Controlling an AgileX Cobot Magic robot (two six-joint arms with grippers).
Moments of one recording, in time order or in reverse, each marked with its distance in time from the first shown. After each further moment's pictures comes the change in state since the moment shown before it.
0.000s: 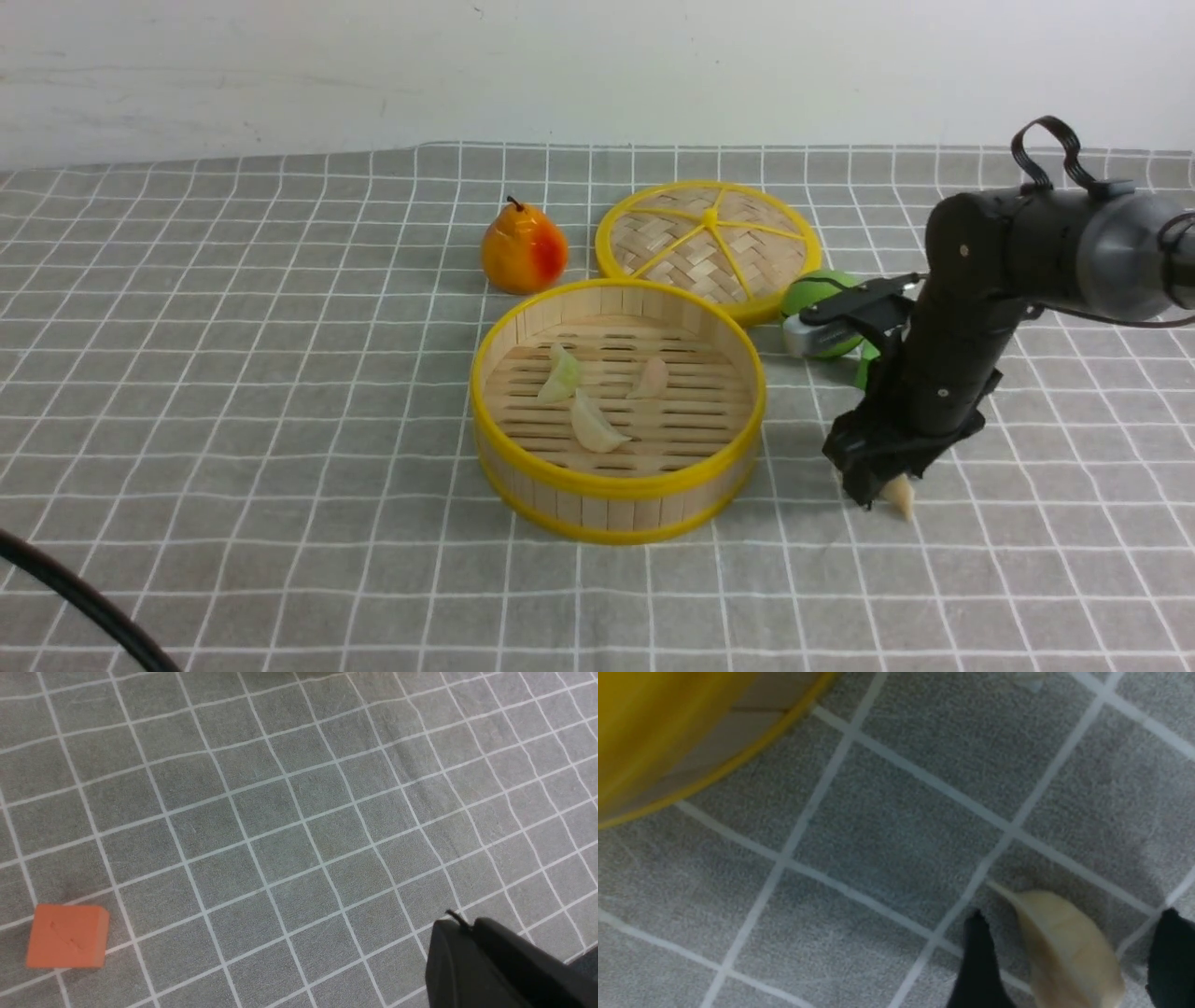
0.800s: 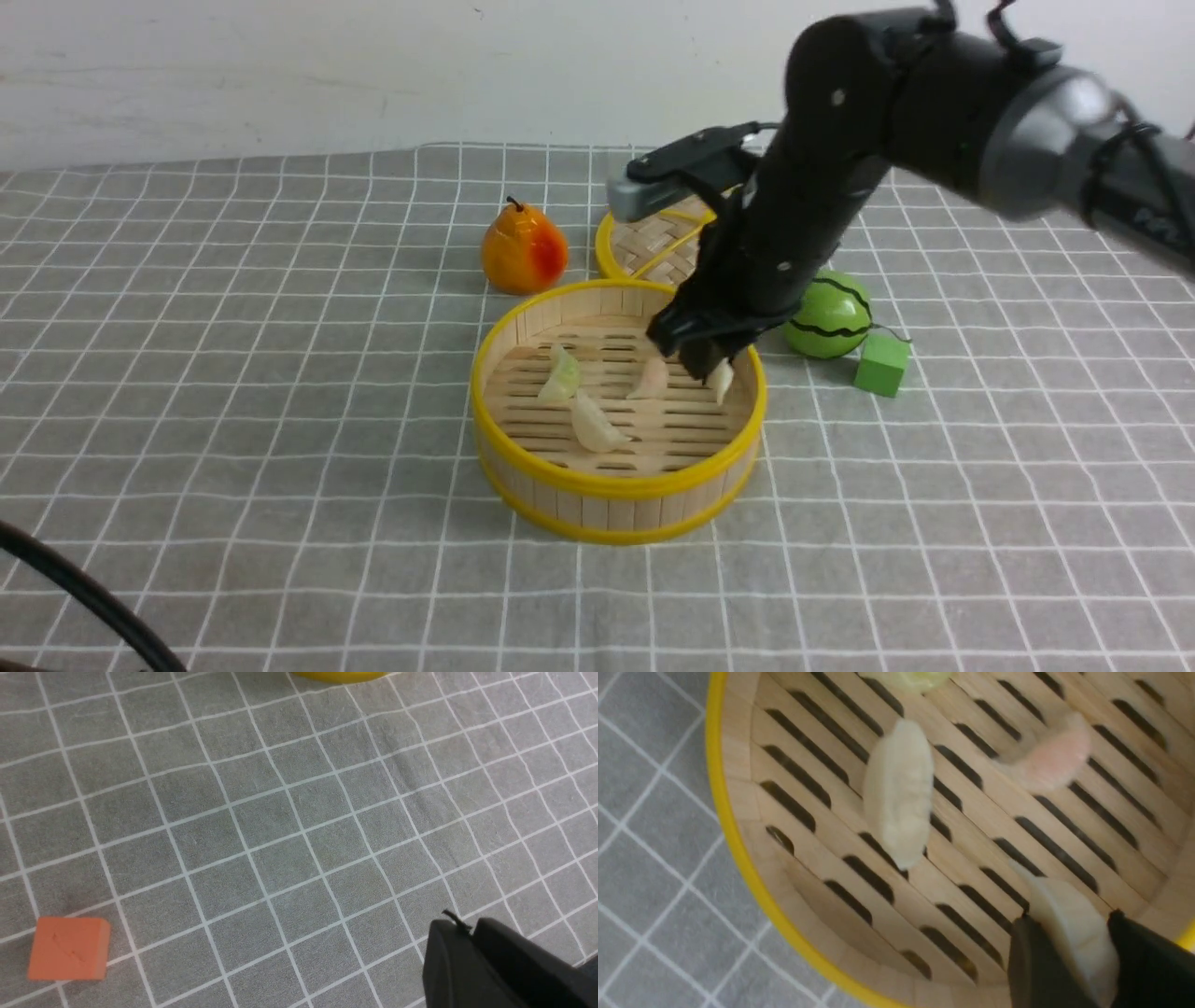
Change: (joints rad) right arm 0.250 0.006 -0.370 0.052 0.147 0.089; left arm 0.000 0.001 0.000 0.001 -0.019 0.003
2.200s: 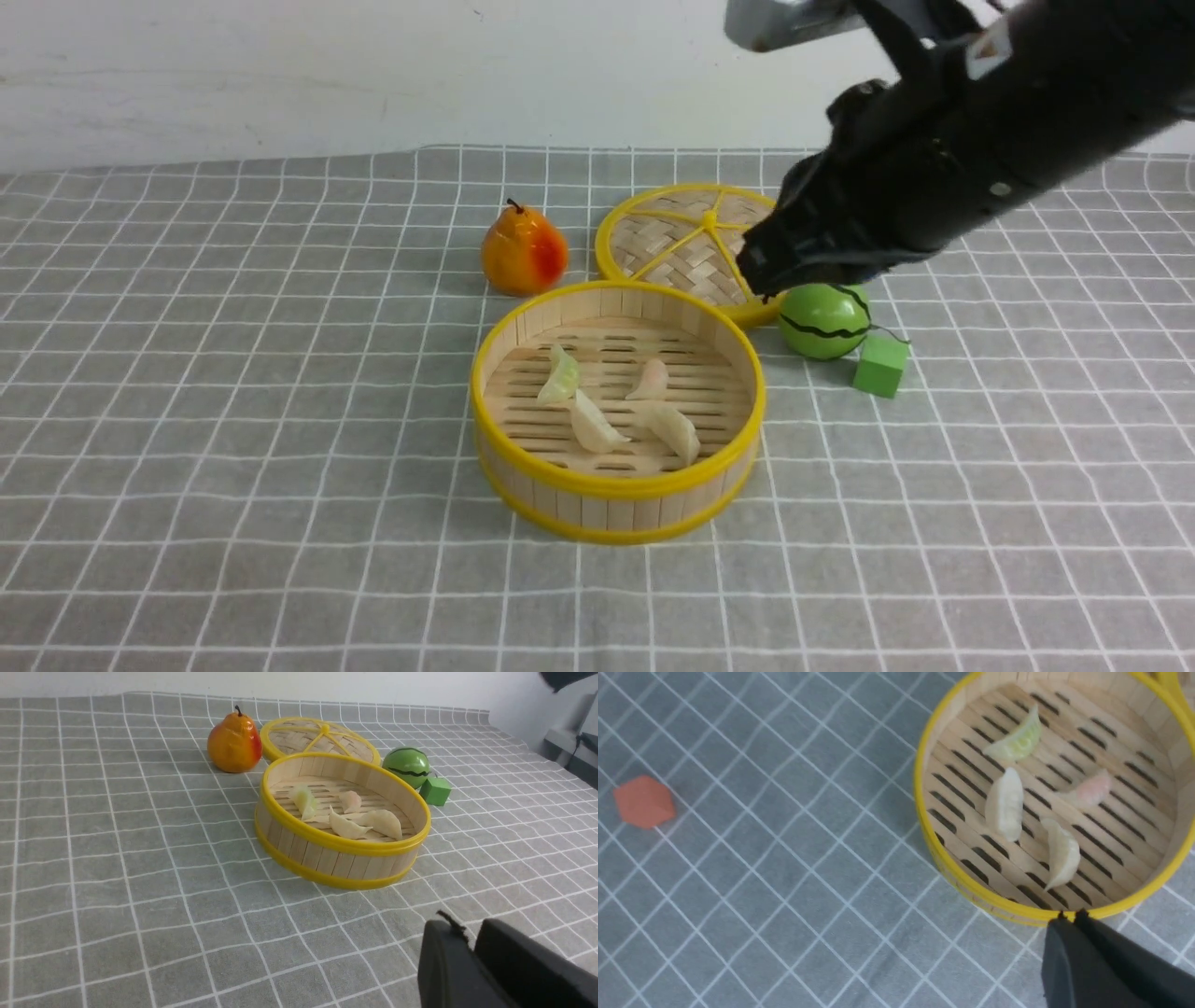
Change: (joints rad) right arm 0.017 -0.645 0.421 0.204 -0.157 -0.055; left arm 0.000 -0.582 0.284 0.147 -0.290 -0.083
